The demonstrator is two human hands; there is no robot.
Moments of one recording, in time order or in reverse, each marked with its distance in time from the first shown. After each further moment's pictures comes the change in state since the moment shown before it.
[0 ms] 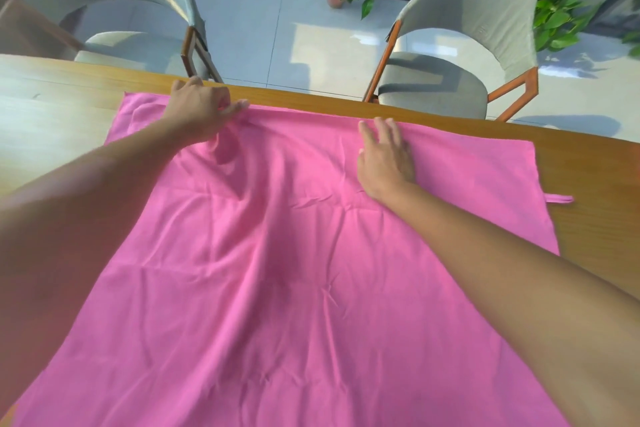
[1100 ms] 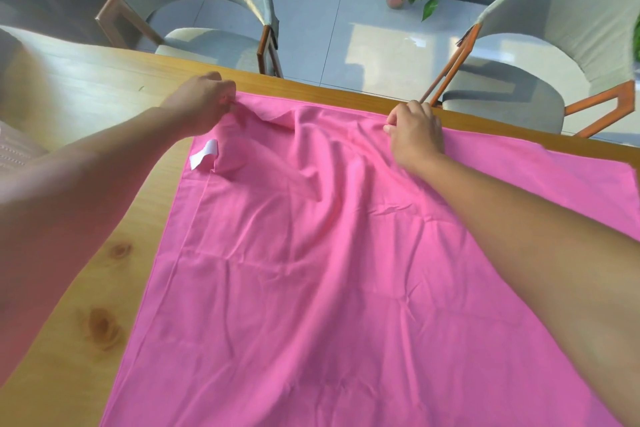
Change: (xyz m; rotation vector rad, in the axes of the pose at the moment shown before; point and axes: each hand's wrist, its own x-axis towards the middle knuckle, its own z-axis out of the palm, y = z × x) left_hand -0.045 -0.124 -0.052 0.022 -0.080 0.023; right_hand 0.075 -0.088 0.019 0.142 0.165 -0.104
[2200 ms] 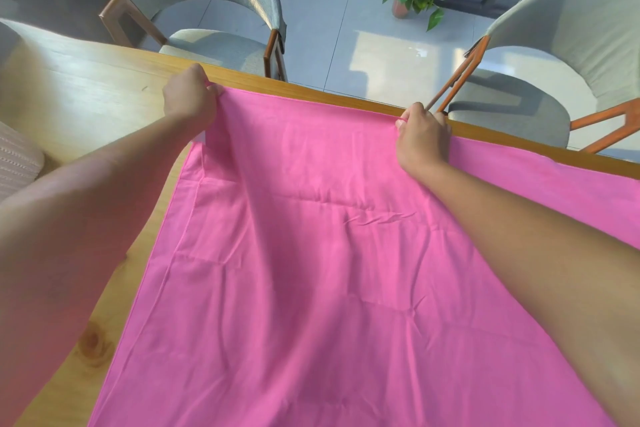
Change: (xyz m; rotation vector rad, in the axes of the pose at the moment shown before) left_hand 0.024 -0.023 0.026 -0.273 0.274 -0.675; right_hand 0.014 -0.013 0.008 0.017 0.104 0.136
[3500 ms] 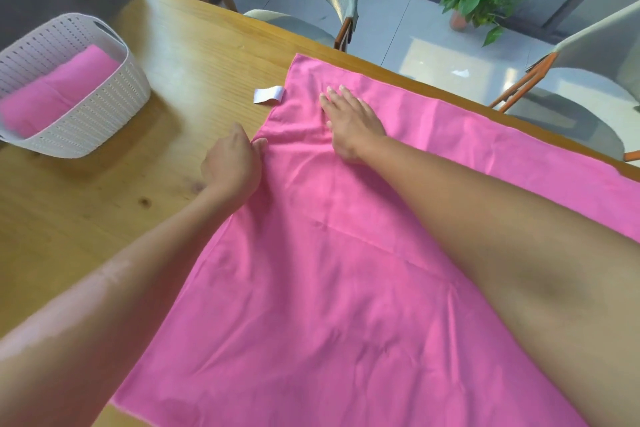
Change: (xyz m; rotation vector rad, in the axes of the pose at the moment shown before) left_hand -0.178 -0.098 -0.024 0.075 0.003 -0.093; right_hand -0.081 -0.195 0.029 -0.168 -0.450 -0.588
